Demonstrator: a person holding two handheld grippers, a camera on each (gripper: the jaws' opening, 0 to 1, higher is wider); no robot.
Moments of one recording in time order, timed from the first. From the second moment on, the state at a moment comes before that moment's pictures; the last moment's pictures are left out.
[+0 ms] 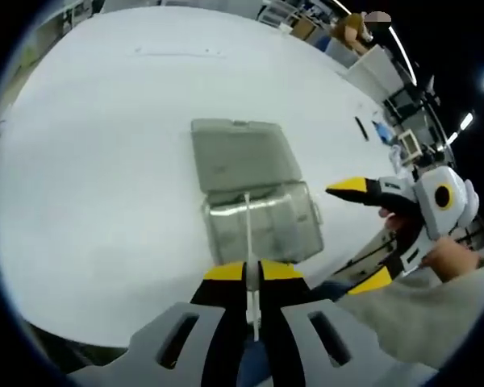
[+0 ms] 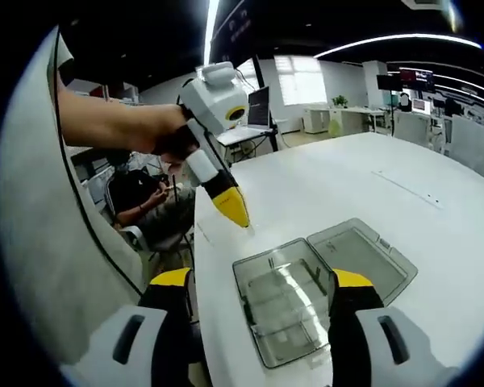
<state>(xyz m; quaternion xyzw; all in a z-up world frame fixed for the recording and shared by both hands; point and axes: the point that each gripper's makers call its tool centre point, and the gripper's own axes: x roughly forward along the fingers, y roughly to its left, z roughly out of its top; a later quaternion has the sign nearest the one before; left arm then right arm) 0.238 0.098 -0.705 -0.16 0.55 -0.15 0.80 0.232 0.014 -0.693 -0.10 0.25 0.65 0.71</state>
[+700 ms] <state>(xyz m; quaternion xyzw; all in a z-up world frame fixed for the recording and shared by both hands) 0.255 0.071 -0.723 -0.14 0.62 -0.15 0.75 0.238 0.007 -0.708 -0.16 0.22 0.66 0.70</state>
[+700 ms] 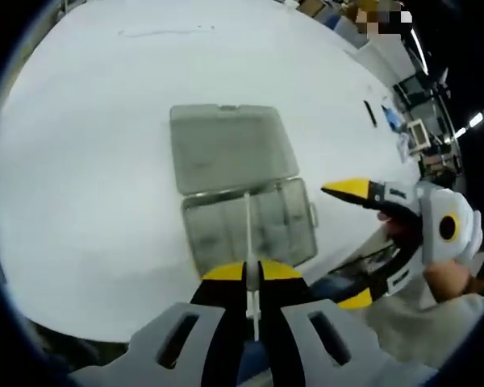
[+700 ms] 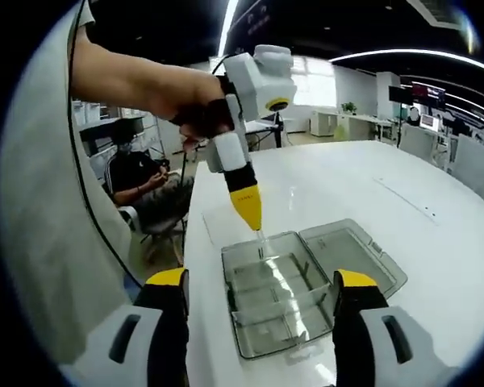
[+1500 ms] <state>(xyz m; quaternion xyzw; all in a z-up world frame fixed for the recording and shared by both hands) 0.255 0.062 -0.741 -0.17 0.64 -0.12 0.74 0.232 0.008 -0.708 -0.17 0.21 0.67 0.69</state>
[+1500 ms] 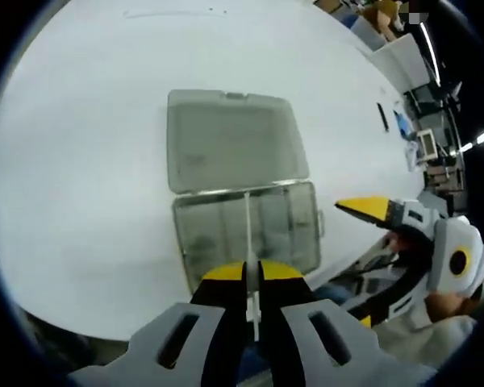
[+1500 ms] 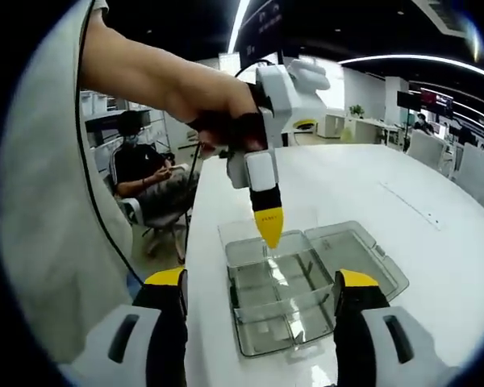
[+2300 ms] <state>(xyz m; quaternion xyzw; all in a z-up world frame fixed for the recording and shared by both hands) 0.255 0.065 -0.759 -0.18 0.65 -0.11 0.73 0.233 0.005 -0.709 -0.17 0.21 0.68 0.68</state>
